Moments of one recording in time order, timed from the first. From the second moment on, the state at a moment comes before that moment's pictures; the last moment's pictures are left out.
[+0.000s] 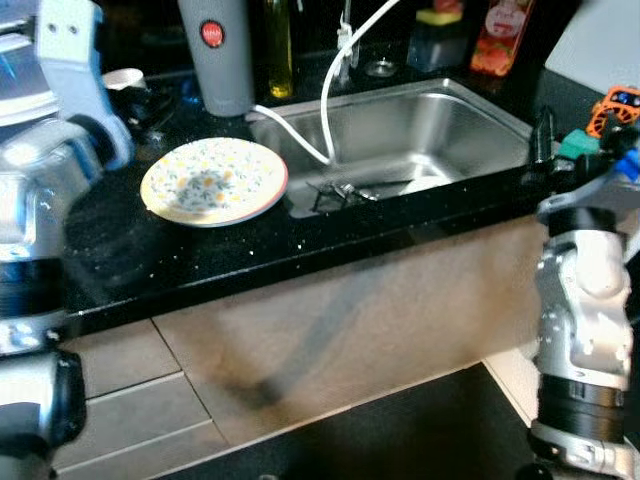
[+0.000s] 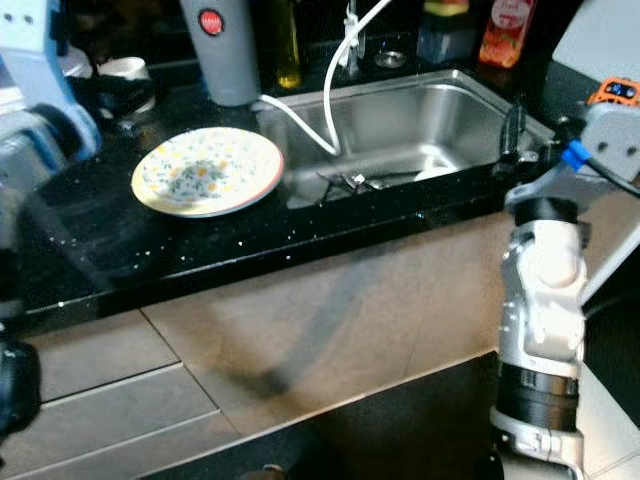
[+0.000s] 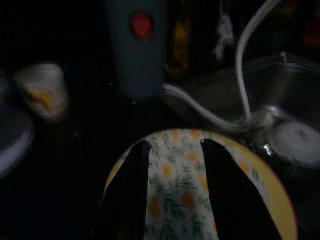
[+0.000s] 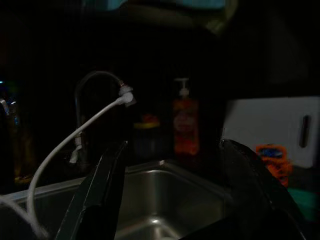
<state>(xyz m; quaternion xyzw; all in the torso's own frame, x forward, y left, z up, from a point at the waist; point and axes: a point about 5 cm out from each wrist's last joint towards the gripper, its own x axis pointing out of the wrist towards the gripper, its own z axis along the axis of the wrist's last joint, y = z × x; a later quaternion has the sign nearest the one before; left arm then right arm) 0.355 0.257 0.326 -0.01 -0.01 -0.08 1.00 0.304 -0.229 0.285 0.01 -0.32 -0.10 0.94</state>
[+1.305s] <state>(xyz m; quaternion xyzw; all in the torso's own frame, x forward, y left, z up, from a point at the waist) 0.394 0.241 0.298 -0.10 0.06 -0.04 0.99 0.306 -0.221 0.280 0.01 -0.31 -0.09 0.95</state>
